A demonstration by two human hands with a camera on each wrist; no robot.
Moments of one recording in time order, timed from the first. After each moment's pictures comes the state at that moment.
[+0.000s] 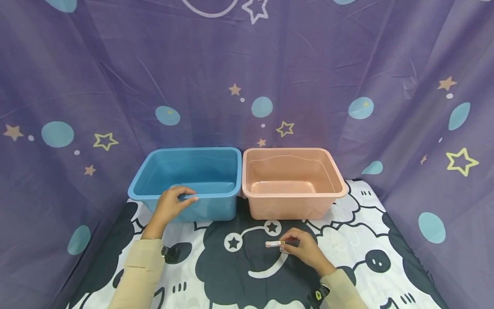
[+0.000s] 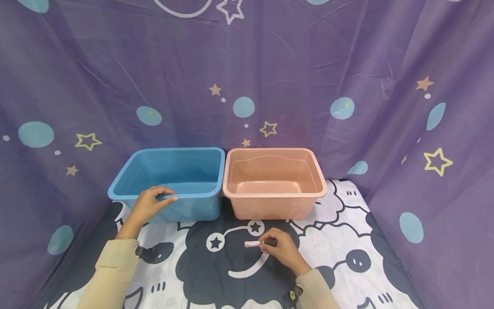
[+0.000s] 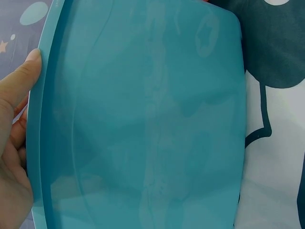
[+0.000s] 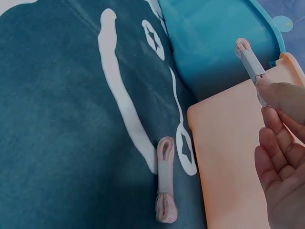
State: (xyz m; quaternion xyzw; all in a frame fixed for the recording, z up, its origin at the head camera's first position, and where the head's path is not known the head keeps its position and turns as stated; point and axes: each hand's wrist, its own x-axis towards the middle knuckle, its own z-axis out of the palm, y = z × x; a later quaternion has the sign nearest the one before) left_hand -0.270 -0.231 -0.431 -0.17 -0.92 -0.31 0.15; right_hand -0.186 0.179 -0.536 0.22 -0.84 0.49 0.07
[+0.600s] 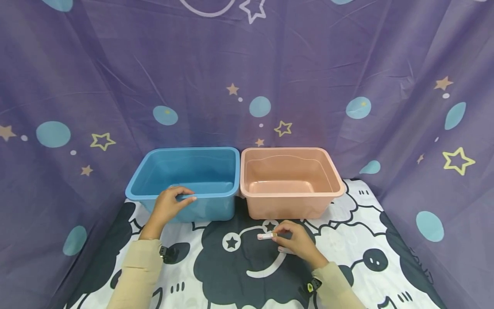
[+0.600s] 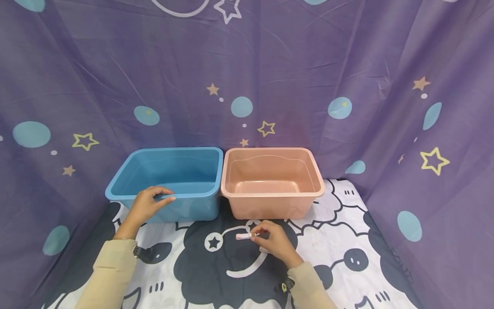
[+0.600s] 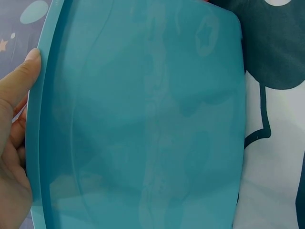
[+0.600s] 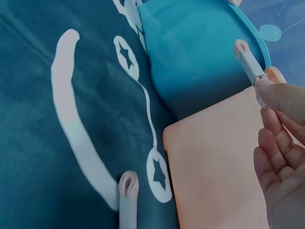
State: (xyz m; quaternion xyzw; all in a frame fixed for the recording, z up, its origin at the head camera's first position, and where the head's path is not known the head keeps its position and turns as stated) left_hand -0.271 -0.231 -0.433 -0.16 -0.92 -0.32 0.15; right_hand -0.194 0.163 -0.514 0.21 -0.84 0.49 0.07
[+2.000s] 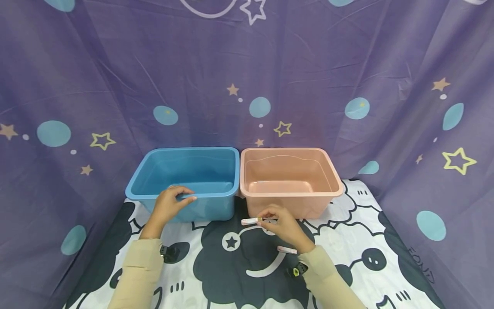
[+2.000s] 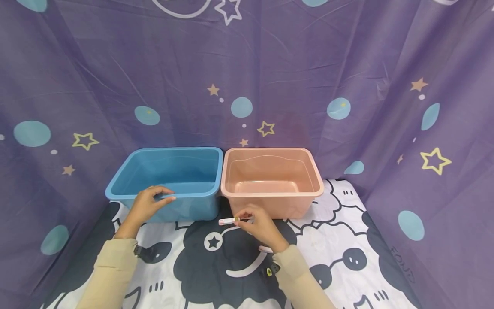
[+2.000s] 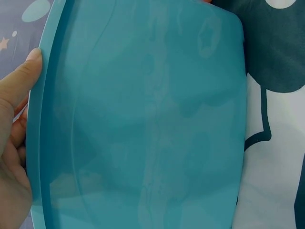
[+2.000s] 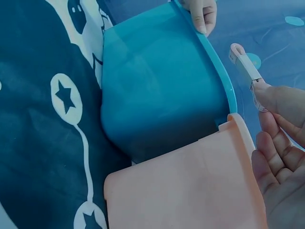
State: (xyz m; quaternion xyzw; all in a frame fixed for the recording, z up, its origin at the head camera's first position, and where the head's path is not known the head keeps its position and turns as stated) left_hand -0.271 -0.232 -0.435 -0.16 -0.92 -0.31 0.16; right_hand -0.210 0.125 -0.459 0.27 -0.81 0.52 0.07
